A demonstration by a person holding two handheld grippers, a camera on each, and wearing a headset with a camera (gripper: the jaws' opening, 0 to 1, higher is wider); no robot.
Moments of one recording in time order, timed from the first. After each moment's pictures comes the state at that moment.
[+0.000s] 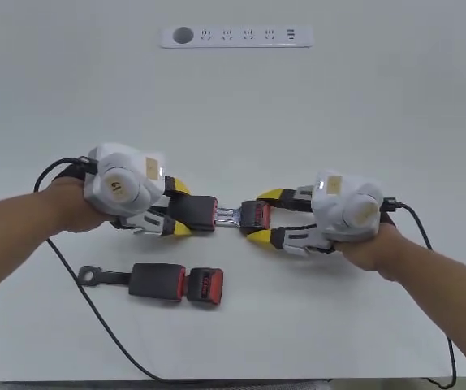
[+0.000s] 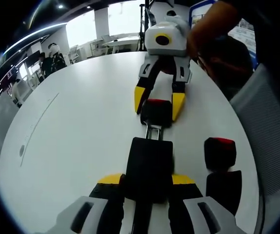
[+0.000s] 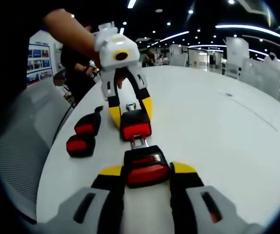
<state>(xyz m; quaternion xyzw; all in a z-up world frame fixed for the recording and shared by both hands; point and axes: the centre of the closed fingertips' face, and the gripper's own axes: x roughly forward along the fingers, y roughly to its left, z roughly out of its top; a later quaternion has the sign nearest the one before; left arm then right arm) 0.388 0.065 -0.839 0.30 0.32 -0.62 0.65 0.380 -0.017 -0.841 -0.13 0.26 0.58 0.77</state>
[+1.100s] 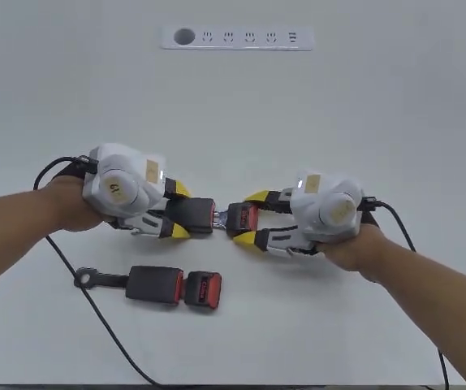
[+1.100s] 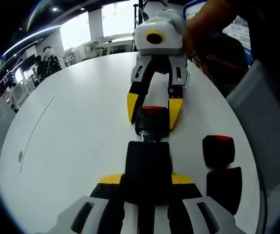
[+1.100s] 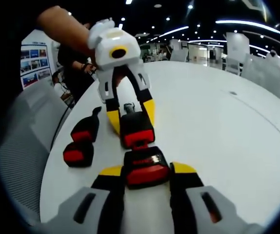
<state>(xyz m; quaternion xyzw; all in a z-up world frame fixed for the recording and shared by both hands) 0.388 0.065 -0.838 0.31 0.31 -0.63 0.63 0.383 0.005 -0.842 -0.13 0.28 0.57 0.76</state>
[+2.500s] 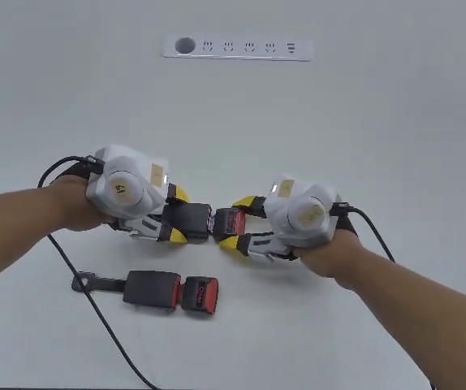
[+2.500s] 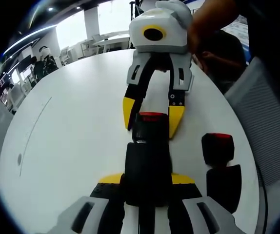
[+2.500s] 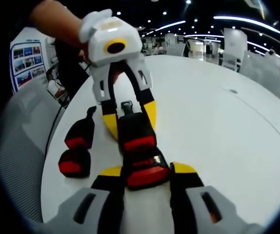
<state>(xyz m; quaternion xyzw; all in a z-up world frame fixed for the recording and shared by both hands) 0.389 0.067 -0.843 0.33 0.32 -0.64 0.62 0.385 0.021 -0.842 -0.15 0.30 0.55 0.76</state>
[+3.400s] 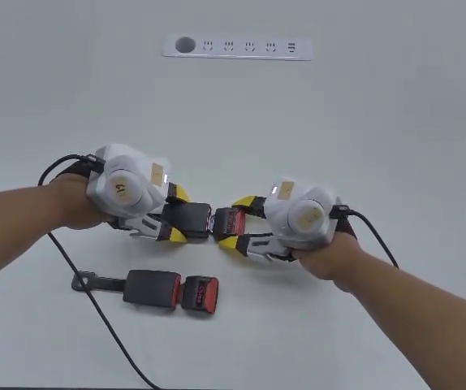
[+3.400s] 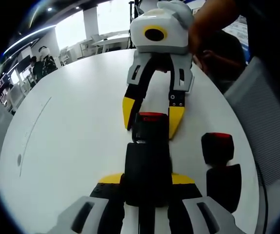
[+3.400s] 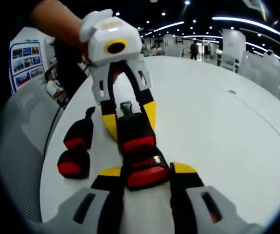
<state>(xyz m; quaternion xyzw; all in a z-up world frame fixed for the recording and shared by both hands) 0.388 0.066 -0.843 0.33 0.32 -0.64 0.62 0.385 0.021 -0.842 -0.15 0.30 0.54 0.77</state>
